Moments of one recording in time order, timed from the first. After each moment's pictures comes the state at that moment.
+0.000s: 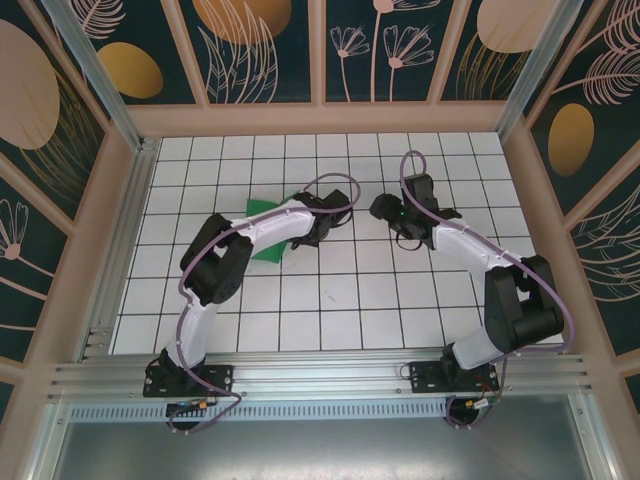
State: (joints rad) left arm -0.79 2.18 1.67 -0.98 -0.61 -0.63; right arm 0.34 1.51 0.93 -0.25 -0.07 0.80
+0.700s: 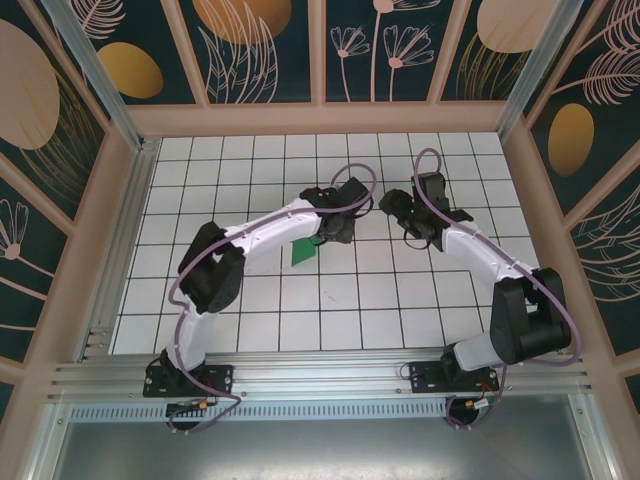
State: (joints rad) left arm -0.86 2.06 1.75 -0.82 -0.21 -0.57; right arm 0.29 1.44 0.92 -0.27 -0.09 0.83
